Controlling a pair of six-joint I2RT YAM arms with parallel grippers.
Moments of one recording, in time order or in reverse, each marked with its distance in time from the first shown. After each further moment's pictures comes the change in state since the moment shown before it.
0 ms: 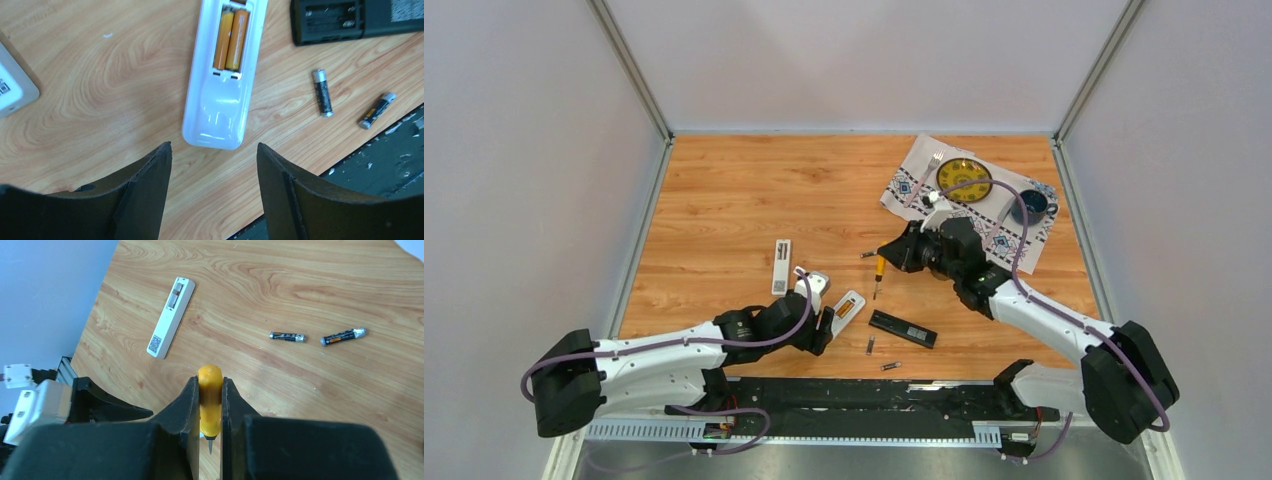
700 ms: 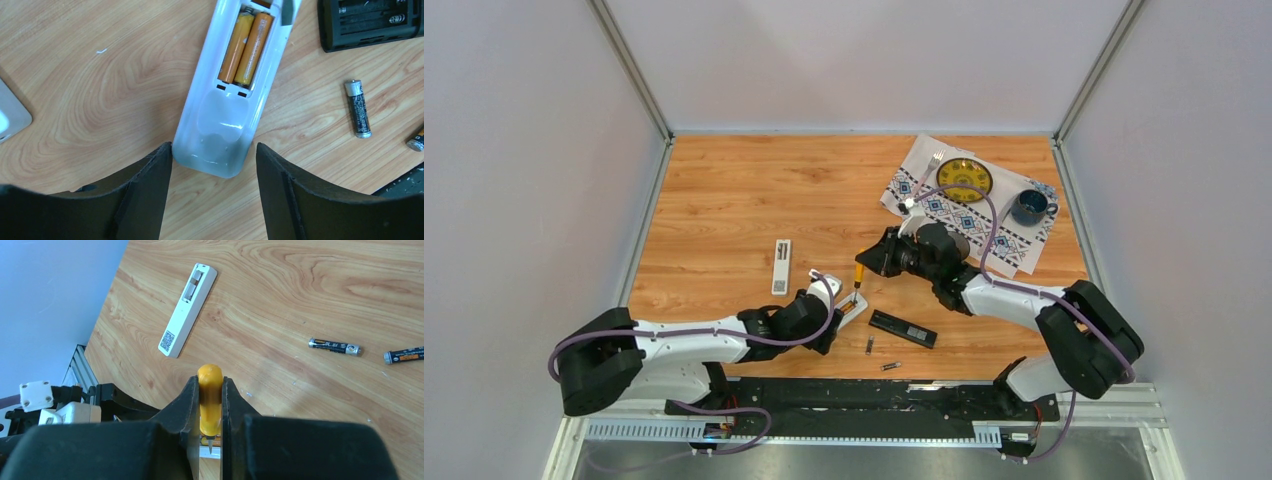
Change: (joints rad) left arm -0.009 0.183 -0.002 0.147 -0.053 0.066; right arm 0.072 0.242 -0.027 0.308 -0.037 0.070
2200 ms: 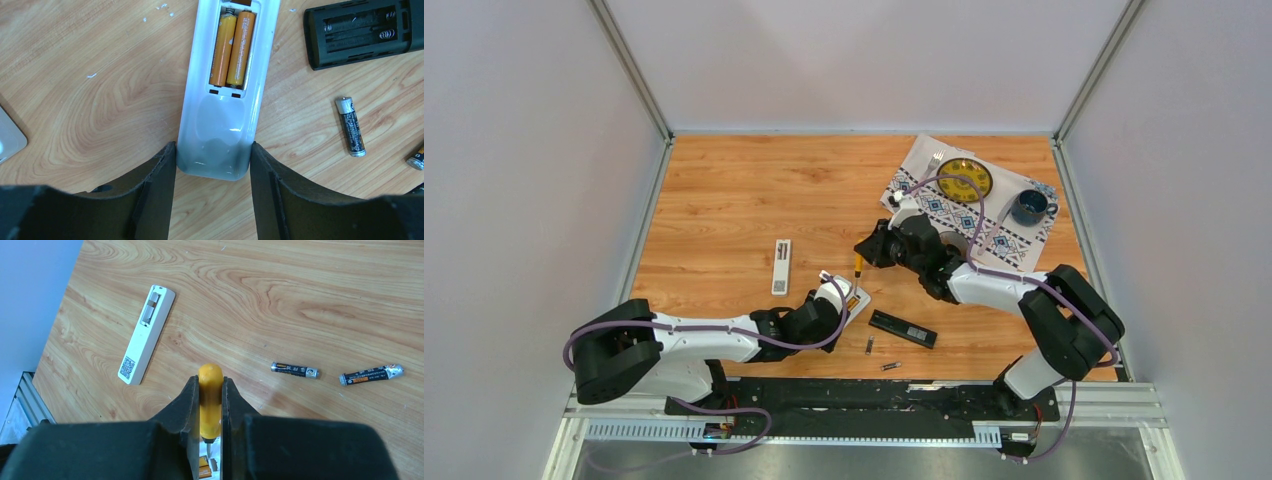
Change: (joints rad) left arm -0.053 0.103 0.031 0.082 -0.067 0.021; right arm 0.030 0.129 0.119 -0.074 0.171 -0.069
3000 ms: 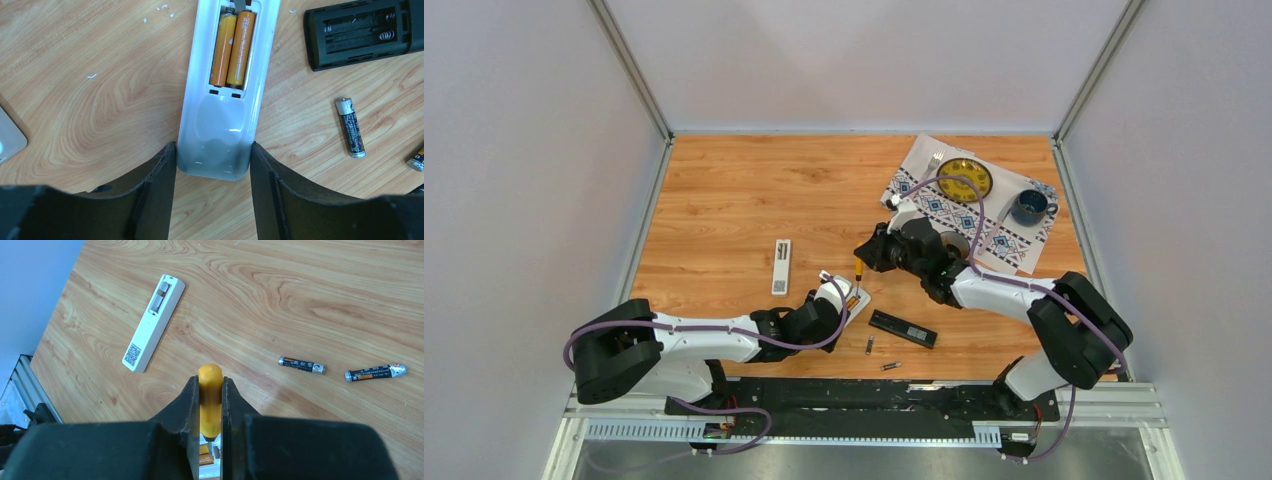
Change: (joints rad) left arm -0.001 0.002 0.000 0.003 -0.003 -0.002; right arm 0.018 -0.054 -0.018 -0.020 -0.018 -0.053
